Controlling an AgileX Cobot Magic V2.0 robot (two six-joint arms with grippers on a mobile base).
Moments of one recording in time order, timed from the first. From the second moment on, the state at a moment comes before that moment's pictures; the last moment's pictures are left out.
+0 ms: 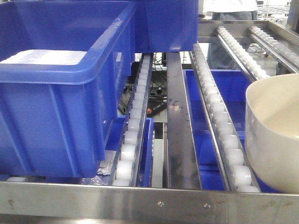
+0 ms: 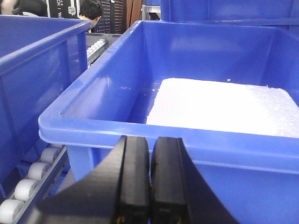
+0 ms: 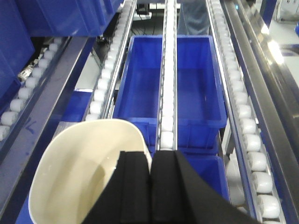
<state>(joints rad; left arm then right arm) 0.00 -0.01 0.01 -0.08 0.05 0.04 0.06 0.27 -0.38 0.00 0.43 0.09</state>
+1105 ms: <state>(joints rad) 0.00 -0.01 0.01 -0.08 0.05 0.04 0.06 -0.01 0.03 0.00 0.13 0.02</state>
